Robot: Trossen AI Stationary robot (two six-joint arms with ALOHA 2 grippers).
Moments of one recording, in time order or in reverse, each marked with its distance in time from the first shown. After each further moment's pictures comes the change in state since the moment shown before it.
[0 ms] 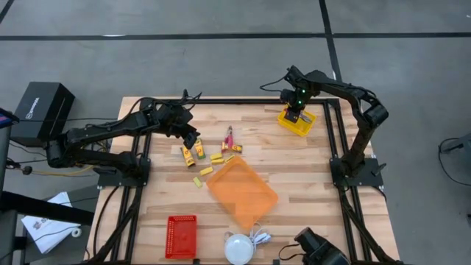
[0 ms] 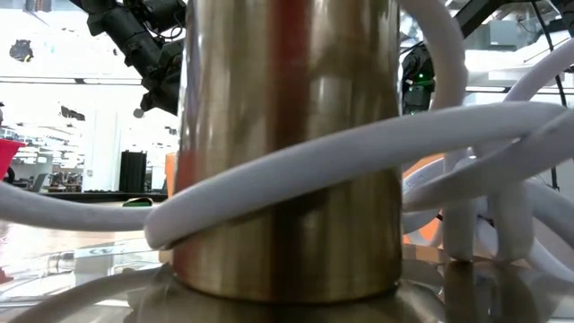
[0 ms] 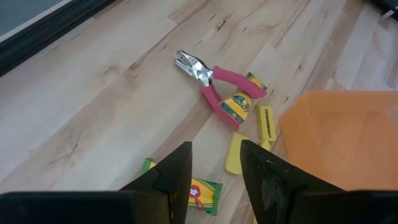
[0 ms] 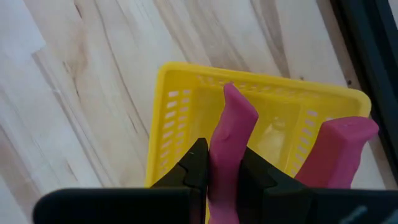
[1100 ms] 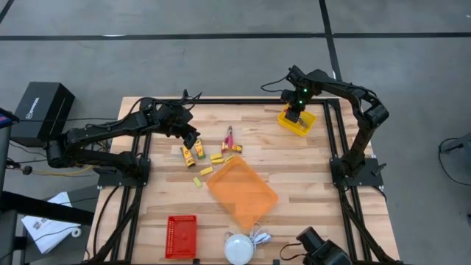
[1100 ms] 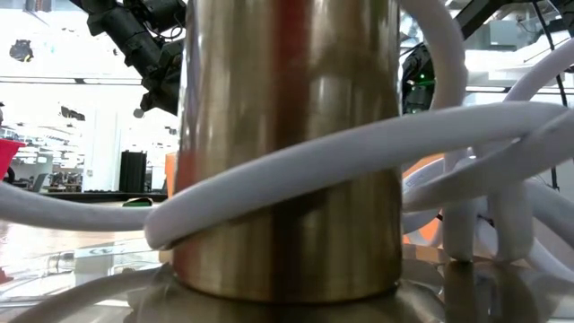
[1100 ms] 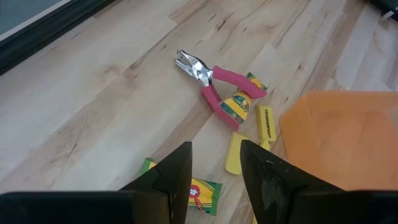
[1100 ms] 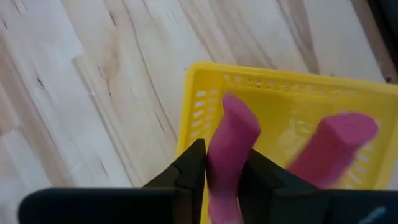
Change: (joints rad) left arm 0.000 0.000 0.000 0.000 0.000 -0.005; right arm -0.018 -0.001 0.000 -0.039 -0.102 0.012
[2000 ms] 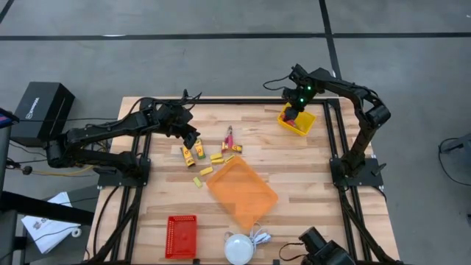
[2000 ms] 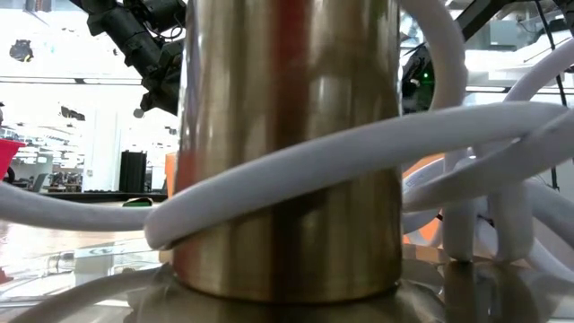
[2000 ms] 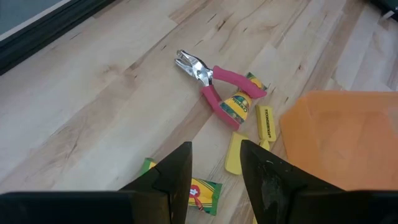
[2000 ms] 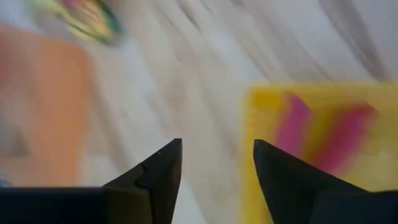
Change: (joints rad) left arm 0.000 0.000 0.000 0.000 0.000 0.000; right arm -0.011 -0.030 -0.001 -0.010 -0.266 0.134
